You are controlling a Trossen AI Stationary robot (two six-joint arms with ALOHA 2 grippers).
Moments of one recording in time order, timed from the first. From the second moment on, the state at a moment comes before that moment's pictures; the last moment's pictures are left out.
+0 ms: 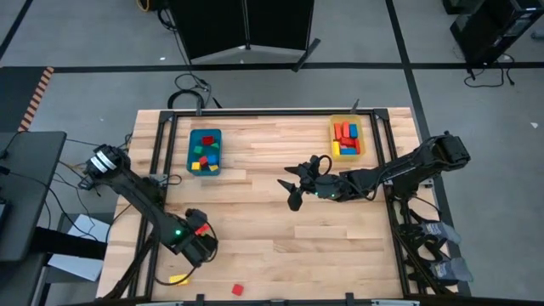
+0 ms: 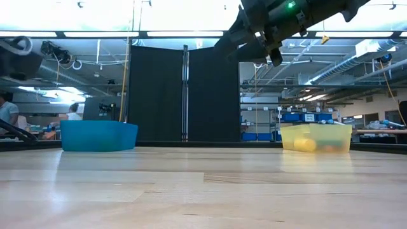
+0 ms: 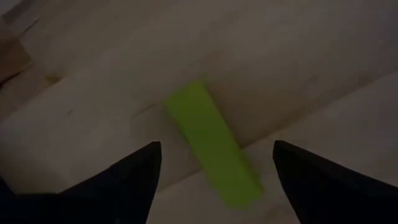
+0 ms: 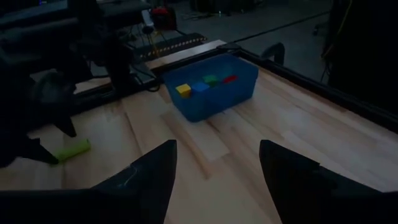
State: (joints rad) left arm -0.78 1.56 0.86 -0.88 -0.13 -1.84; right arm 0.21 1.49 0.81 0.30 0.62 0.38
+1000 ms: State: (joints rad) left arm -0.77 1.64 0.85 -0.71 -0.33 -1.54; right arm 0.22 1.48 0.81 0.32 0.62 0.31
